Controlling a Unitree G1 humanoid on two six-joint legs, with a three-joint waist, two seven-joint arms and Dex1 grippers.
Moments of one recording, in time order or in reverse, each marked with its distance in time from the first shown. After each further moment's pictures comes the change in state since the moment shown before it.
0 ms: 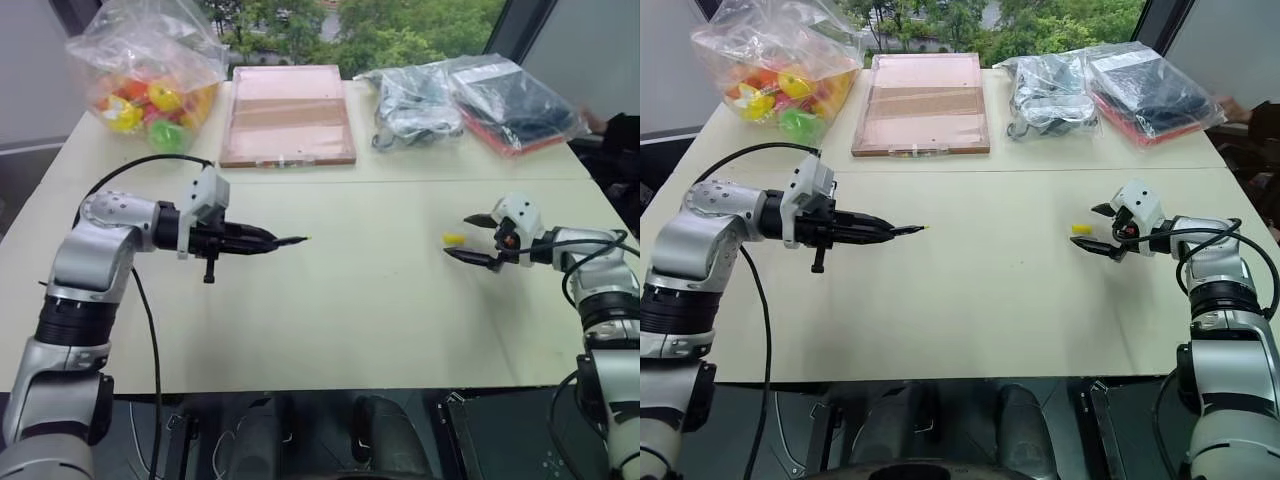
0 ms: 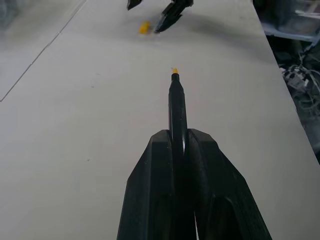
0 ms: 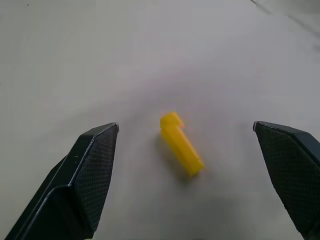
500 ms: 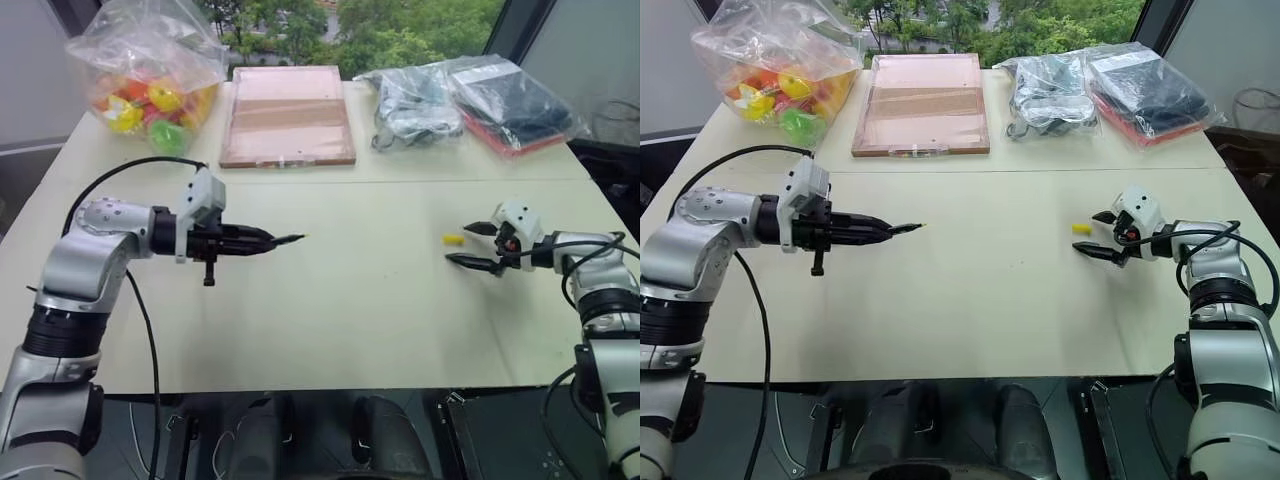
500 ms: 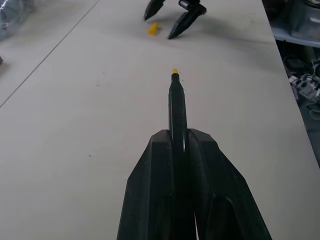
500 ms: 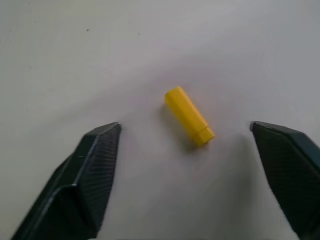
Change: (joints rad) left arm 0.035 0.029 0.003 -0.048 -0.064 0.023 0.091; right arm -0.046 0.004 -0.001 0.117 -0.036 -0.046 0.028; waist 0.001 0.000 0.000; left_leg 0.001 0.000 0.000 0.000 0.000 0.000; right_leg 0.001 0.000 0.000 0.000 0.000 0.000
